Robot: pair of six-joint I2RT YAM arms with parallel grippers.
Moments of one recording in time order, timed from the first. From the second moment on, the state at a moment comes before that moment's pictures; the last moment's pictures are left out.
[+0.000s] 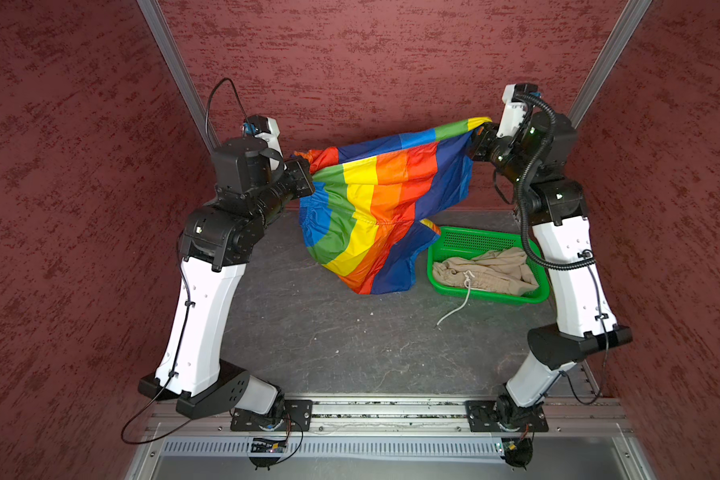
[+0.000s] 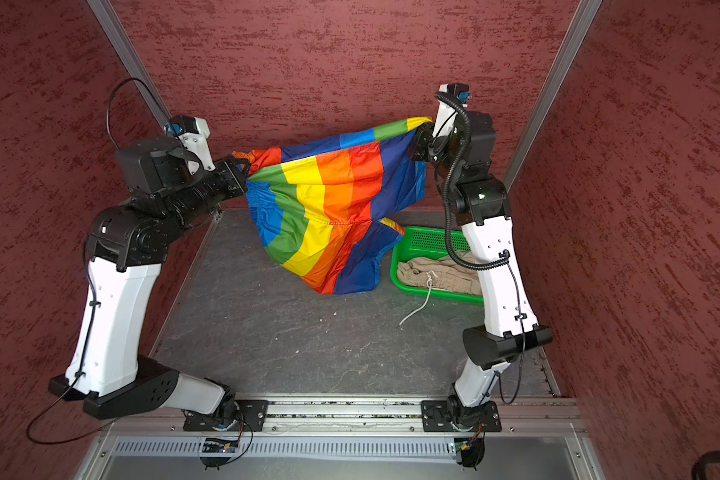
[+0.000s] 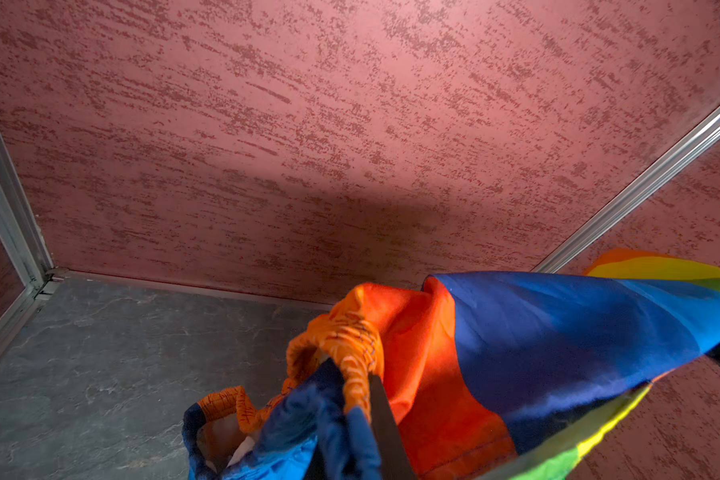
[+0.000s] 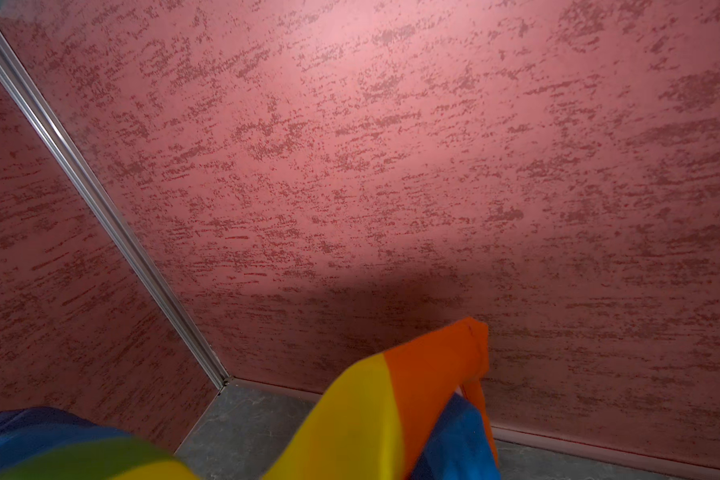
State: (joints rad) left arm -0.34 1.45 2.17 -0.94 -0.11 -0.45; right arm 0.23 1.70 2.27 -0.57 -0.09 0.28
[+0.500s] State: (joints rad) left arm -0.07 1.83 2.31 -0.82 0.13 -0.50; right arm 0.23 2.32 2.72 -0.60 -0.16 0.34
